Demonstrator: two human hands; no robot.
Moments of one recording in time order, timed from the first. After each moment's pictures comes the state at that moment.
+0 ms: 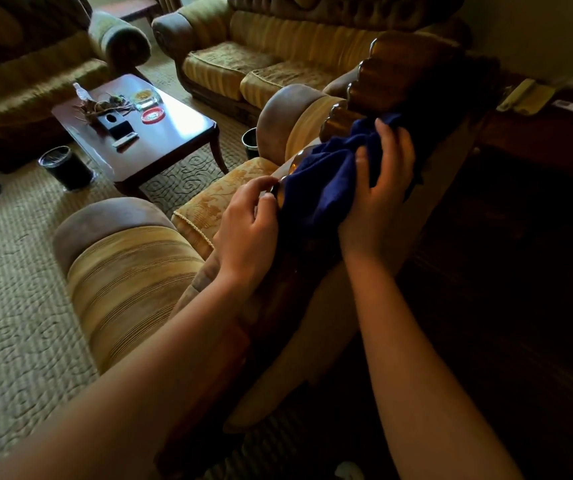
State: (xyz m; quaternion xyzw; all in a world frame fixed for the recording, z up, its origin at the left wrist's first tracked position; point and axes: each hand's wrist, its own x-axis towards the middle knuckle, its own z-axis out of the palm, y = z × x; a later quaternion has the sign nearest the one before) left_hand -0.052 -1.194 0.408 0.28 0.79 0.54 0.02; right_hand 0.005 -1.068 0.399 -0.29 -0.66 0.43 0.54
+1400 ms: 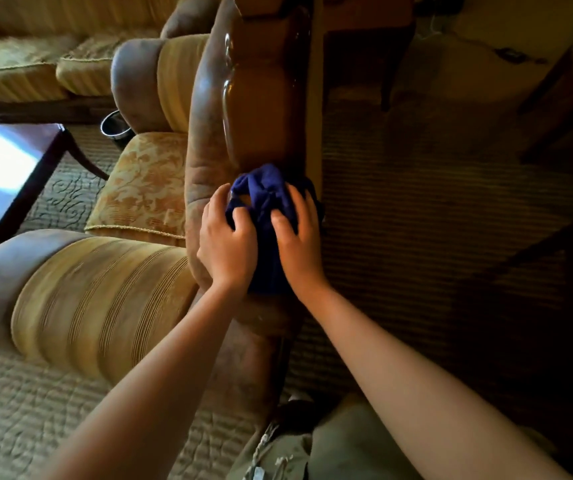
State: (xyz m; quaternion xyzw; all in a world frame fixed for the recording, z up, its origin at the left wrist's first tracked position) left_hand -0.029 -1.395 0.327 0.36 0.81 0.45 0.13; right_hand 0.049 -1.366 0.296 -0.48 -0.55 0.53 0.43
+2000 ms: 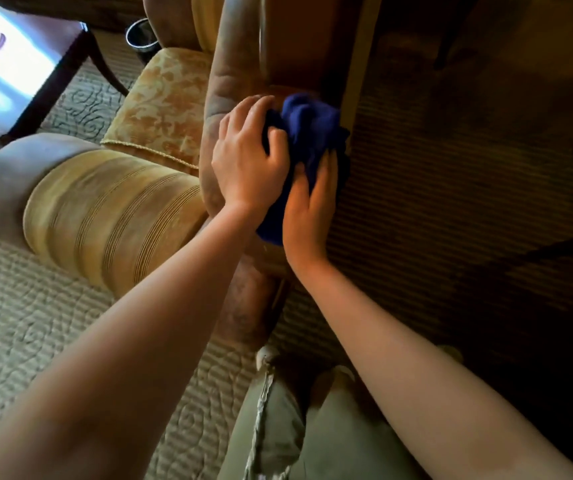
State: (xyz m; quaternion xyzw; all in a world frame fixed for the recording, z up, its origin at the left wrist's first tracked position) left_hand -0.029 -1.399 0.317 0.47 0.79 0.39 -0.01; right_hand 0.044 -1.418 0.279 -0.49 -0.54 0.49 0.49
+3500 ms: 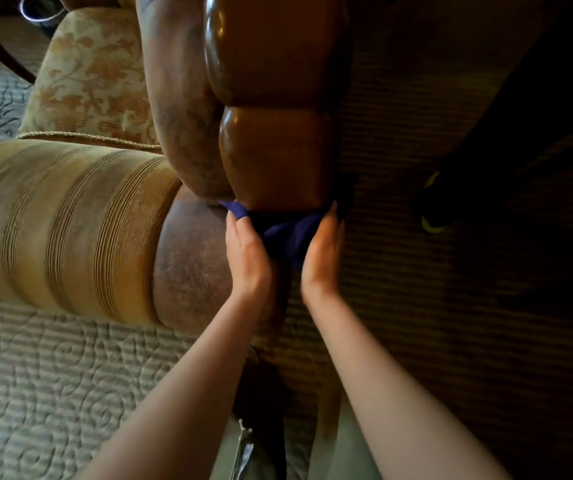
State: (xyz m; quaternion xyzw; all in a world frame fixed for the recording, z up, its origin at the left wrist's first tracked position) left_hand -0.033 -1.516 0.126 0.19 0.73 0.53 0.40; right_hand 0.036 -1.498 0.121 -0.58 -0.25 0.61 0.48
